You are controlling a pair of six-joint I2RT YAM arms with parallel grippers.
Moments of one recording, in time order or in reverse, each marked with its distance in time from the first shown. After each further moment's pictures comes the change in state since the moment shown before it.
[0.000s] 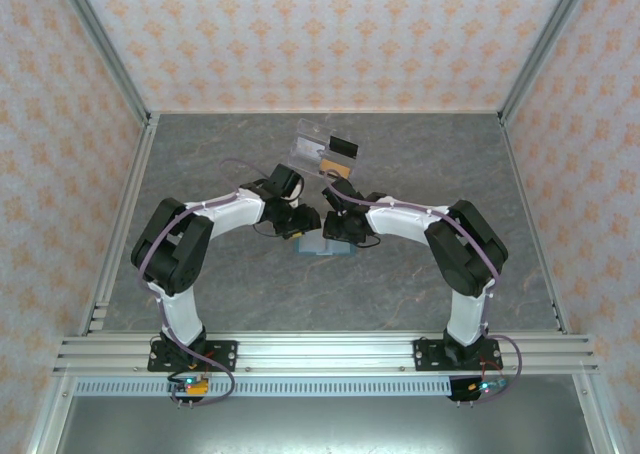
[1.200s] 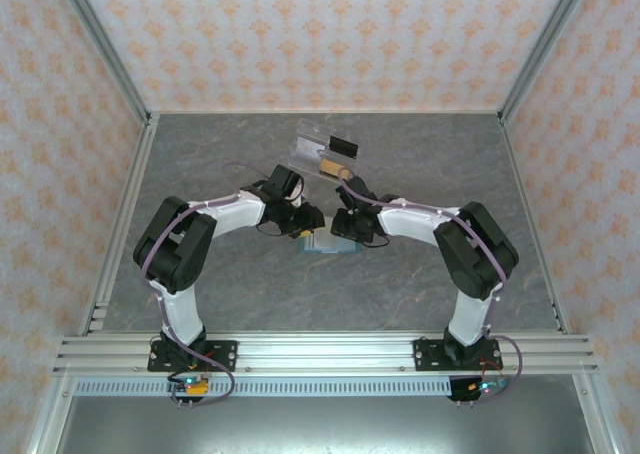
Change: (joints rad) left arm 0.002 0.016 -0.030 0.132 0.127 -0.072; right arm -0.066 -0.057 -0.099 0.103 -0.058 0.037
